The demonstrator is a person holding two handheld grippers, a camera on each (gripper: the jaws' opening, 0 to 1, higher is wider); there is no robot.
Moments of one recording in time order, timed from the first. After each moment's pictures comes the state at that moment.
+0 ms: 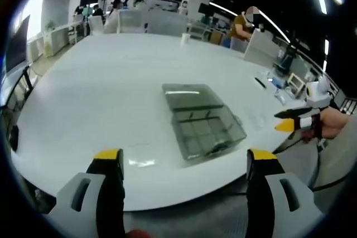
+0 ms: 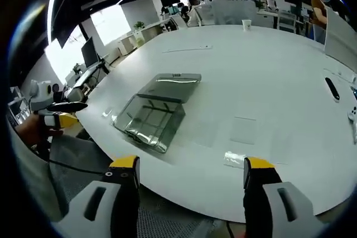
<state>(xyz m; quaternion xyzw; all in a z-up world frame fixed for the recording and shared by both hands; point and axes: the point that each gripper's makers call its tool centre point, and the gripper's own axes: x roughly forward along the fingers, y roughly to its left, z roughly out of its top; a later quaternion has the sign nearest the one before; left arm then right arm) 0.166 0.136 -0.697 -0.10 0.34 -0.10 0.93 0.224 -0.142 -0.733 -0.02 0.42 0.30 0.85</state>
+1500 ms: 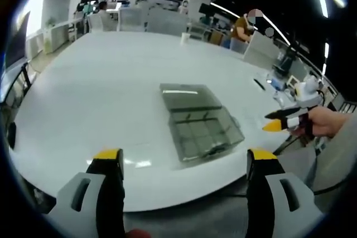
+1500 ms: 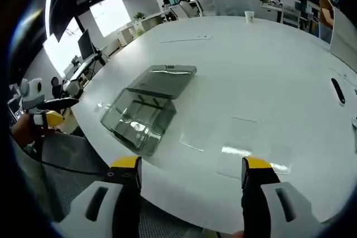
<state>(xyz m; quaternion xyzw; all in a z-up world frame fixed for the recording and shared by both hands) 0.170 0.130 -0.697 -0.11 0.34 -0.11 0.93 0.248 -0.145 -0.758 -0.04 0.45 0.31 0.84</state>
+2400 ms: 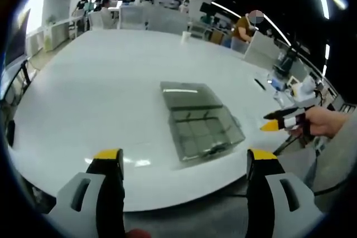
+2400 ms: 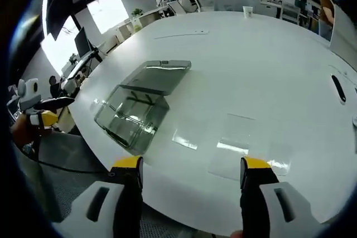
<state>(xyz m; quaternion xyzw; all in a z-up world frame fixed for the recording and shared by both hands) 0.172 0.130 -0.701 -0.11 0.34 -0.11 0.93 0.255 -0.151 -0.769 -0.04 0.47 0.30 0.83</state>
